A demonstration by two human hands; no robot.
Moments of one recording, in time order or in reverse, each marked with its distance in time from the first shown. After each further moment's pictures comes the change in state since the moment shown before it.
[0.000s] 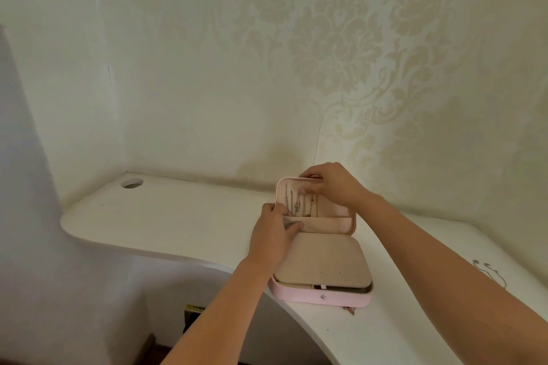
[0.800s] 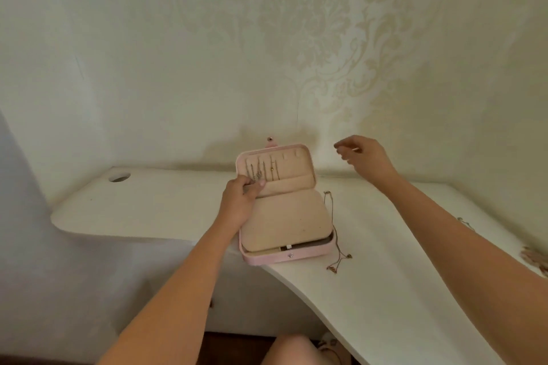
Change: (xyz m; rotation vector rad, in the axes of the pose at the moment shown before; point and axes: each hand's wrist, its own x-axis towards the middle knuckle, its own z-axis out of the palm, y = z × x) left_hand 0.011 -0.006 -0.035 -0.280 -0.014 -0.137; right_hand -0.060 0.047 -0.035 0.307 0.373 0.269
